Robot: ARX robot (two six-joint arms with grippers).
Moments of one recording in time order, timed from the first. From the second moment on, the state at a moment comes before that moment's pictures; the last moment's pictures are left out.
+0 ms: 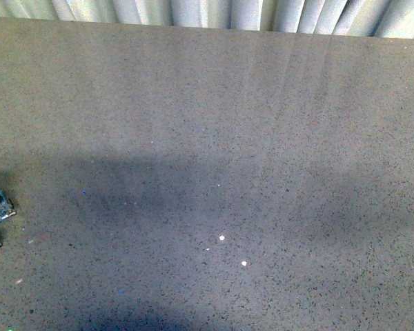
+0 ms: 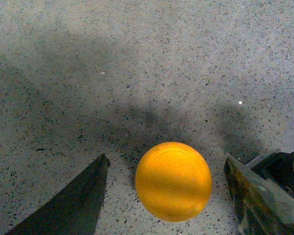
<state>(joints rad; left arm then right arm) 0.37 1.56 0.28 0.63 0.24 0.13 0.00 0.00 0.02 0.00 0.00 0.00</state>
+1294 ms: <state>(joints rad) -0.25 1.46 0.51 0.47 -0.01 0.00 0.00 0.00 0.02 0.00 0.00 0.00</state>
